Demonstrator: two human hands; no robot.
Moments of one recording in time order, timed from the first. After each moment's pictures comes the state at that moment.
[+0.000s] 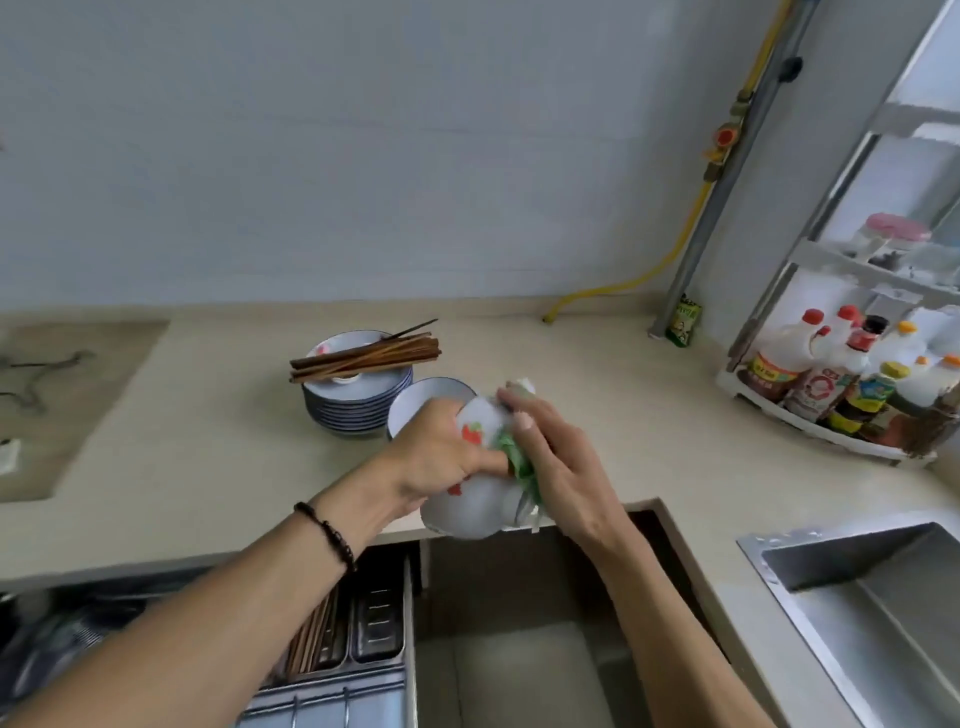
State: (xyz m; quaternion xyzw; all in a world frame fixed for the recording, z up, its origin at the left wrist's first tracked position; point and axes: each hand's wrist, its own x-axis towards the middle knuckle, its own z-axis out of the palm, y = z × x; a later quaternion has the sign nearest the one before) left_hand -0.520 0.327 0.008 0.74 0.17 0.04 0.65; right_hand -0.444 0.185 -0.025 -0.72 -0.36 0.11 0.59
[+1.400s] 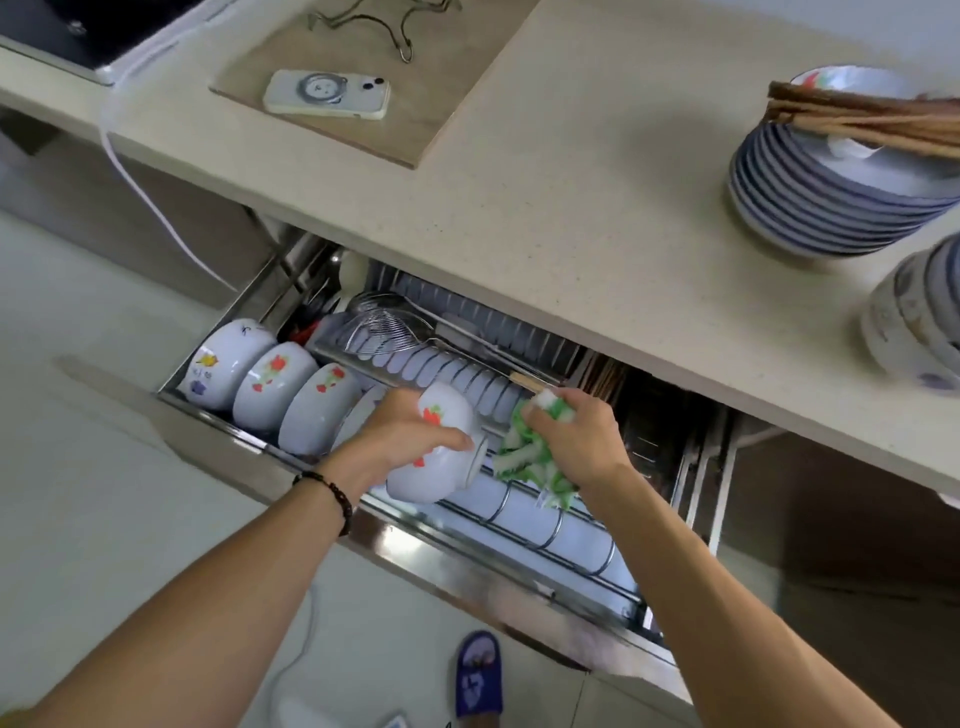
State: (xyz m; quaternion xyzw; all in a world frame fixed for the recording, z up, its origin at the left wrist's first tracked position) left_hand -0.826 0.562 -0.307 0.59 0.57 0.02 0.57; right_hand -0.654 0.461 -0.284 -0.80 -0.23 0.45 0.33
